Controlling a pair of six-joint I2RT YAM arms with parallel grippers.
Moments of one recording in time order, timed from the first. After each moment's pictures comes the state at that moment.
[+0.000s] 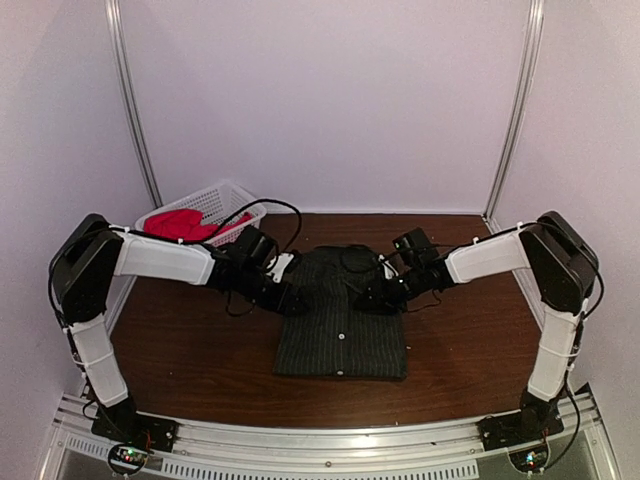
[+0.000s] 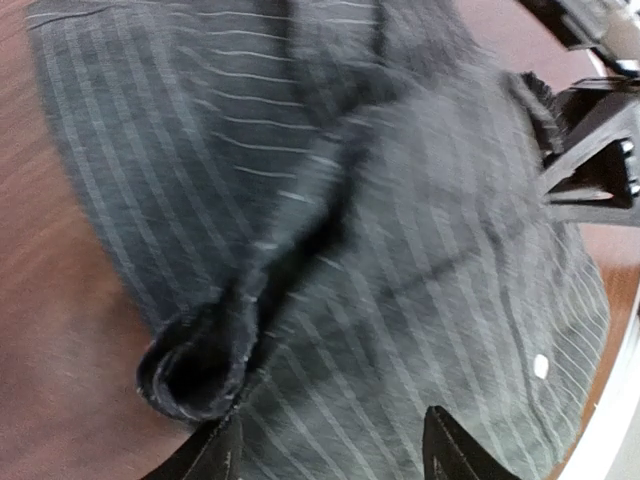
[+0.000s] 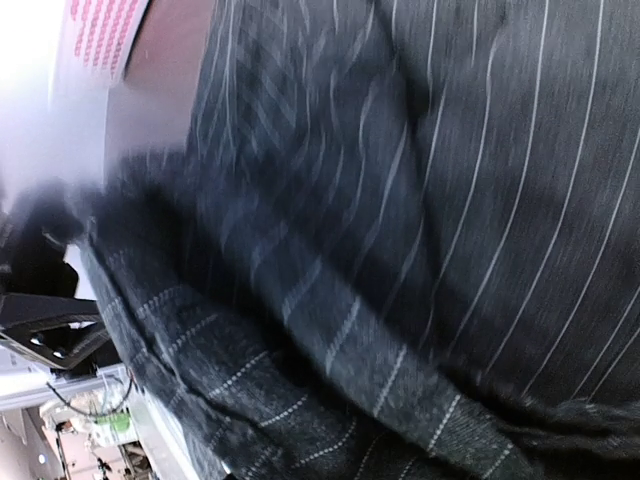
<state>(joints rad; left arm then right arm) -0.73 1.83 1.10 -0.19 0.32 -0.28 0.58 1.89 1.05 -0.08 -0.60 0.67</state>
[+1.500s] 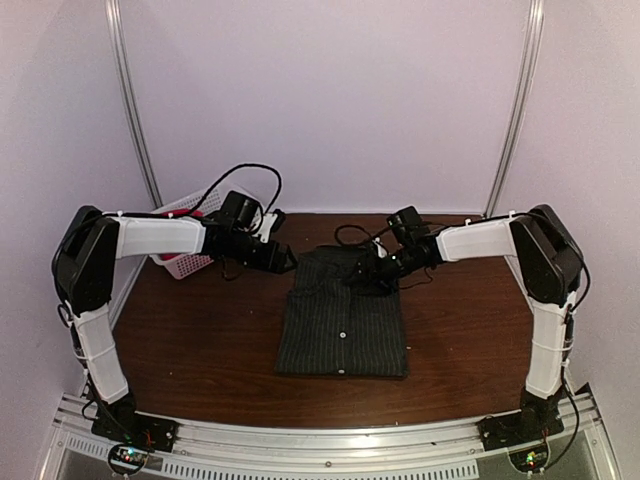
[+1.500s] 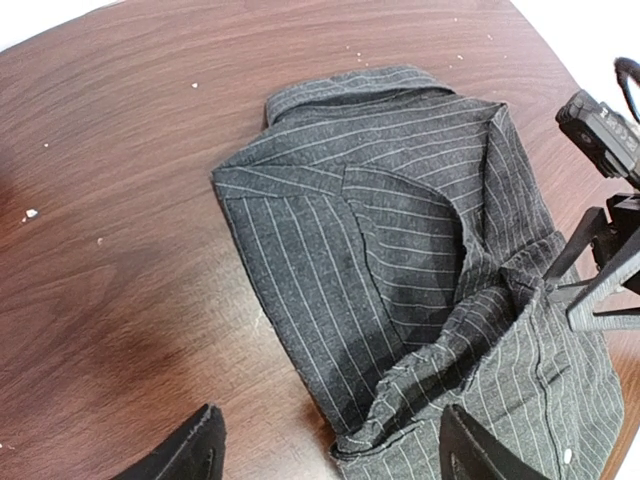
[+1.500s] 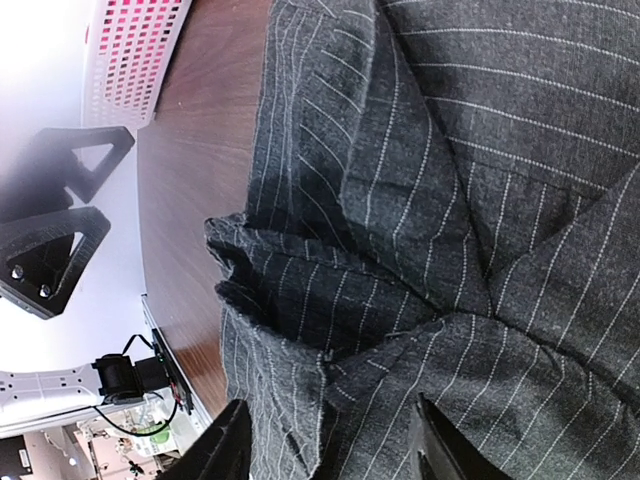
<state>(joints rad) -0.55 1.91 1.32 -0.22 0.27 -0.20 0.53 2.02 1.33 -0.22 -0.67 0.70</state>
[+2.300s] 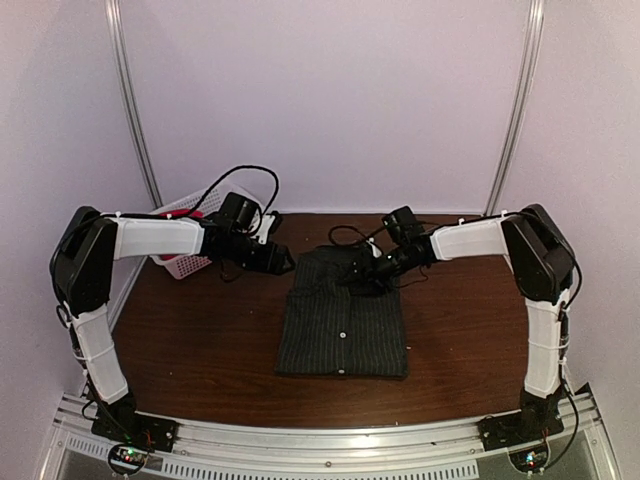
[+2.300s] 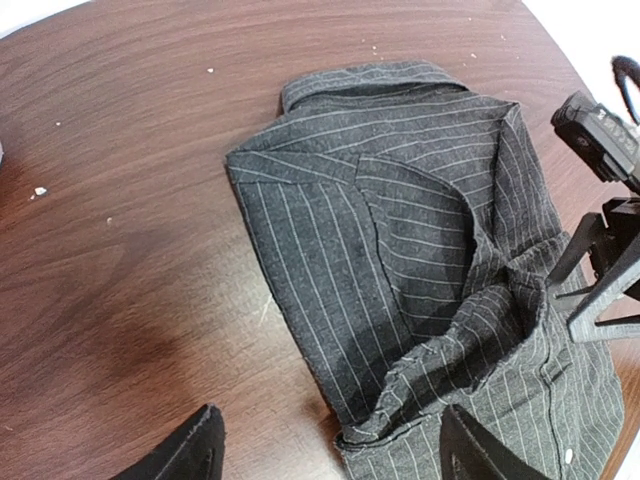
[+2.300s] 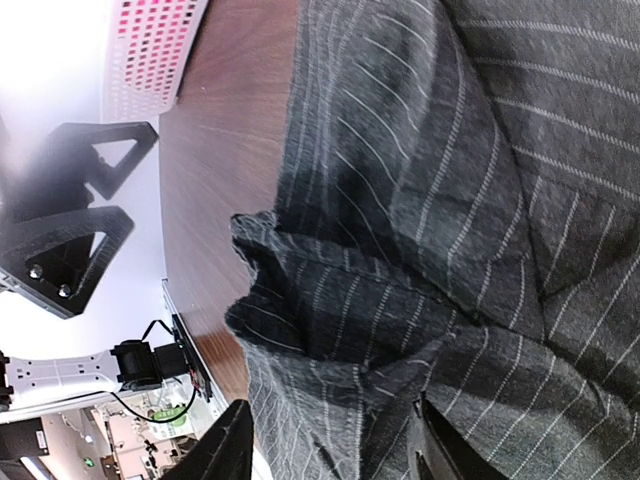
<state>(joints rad) -0.55 1.89 1.30 -0.23 0.25 -0.23 0.53 2.07 1.39 -0.22 -0.75 0.71</state>
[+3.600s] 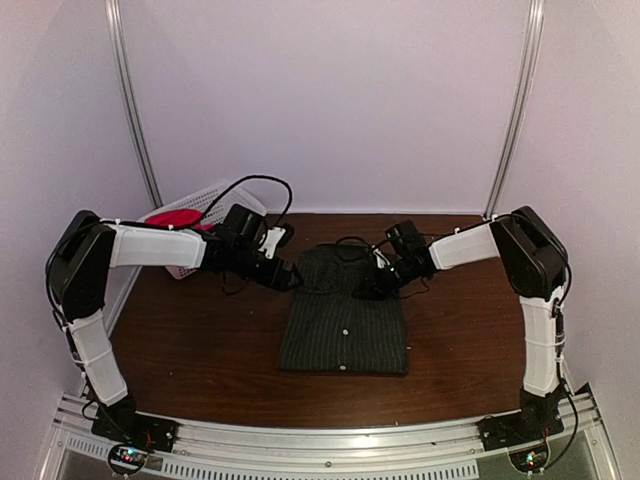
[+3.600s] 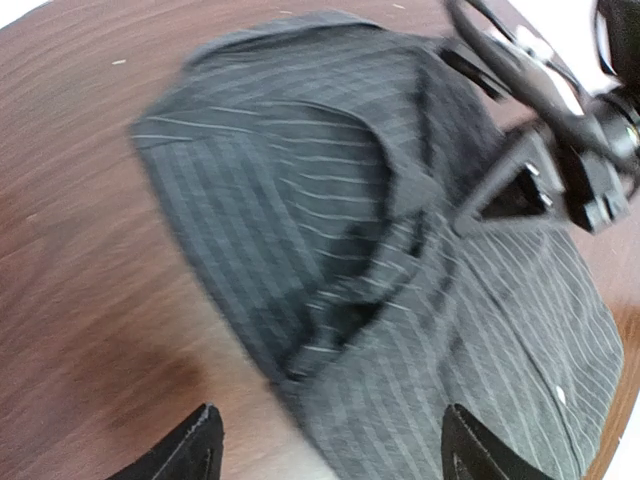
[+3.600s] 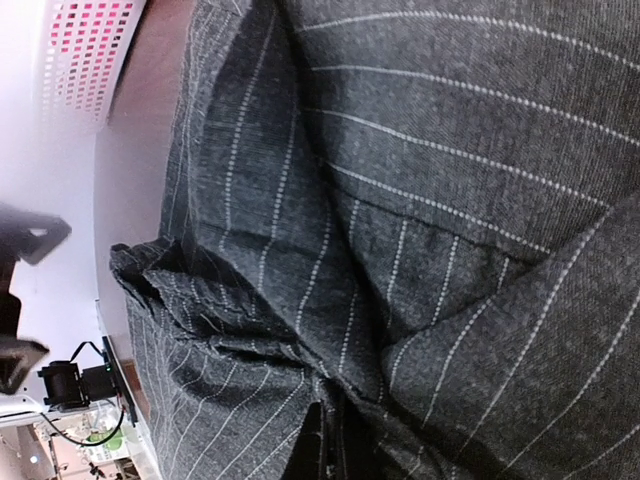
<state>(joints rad) -0.61 1.85 1.20 -0.18 0.29 -0.16 0.50 2.13 1.32 -0.12 -0.64 0.60</state>
